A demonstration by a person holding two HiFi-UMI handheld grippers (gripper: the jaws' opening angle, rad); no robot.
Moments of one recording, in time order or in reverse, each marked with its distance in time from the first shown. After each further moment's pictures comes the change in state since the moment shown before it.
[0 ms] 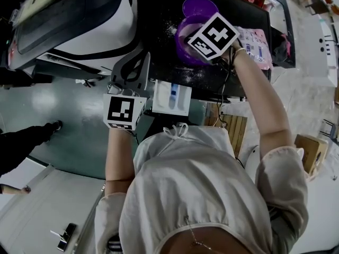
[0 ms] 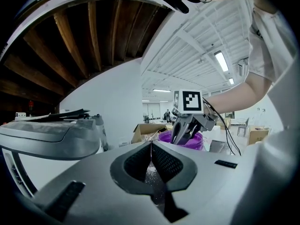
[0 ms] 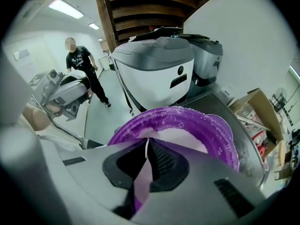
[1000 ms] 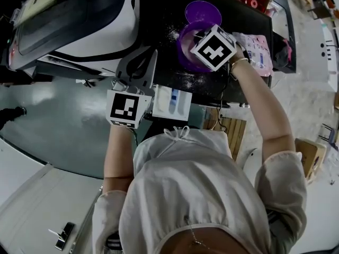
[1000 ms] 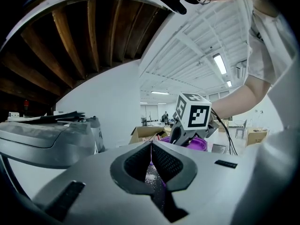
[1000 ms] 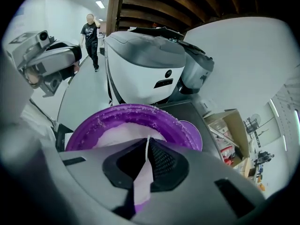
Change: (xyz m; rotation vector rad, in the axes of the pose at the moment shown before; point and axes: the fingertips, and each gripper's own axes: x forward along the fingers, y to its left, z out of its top) left arm 0.026 0.002 0.015 -0.003 -0.030 -0.034; right arm -0.015 -0.050 0.011 -0.183 0.013 -0.350
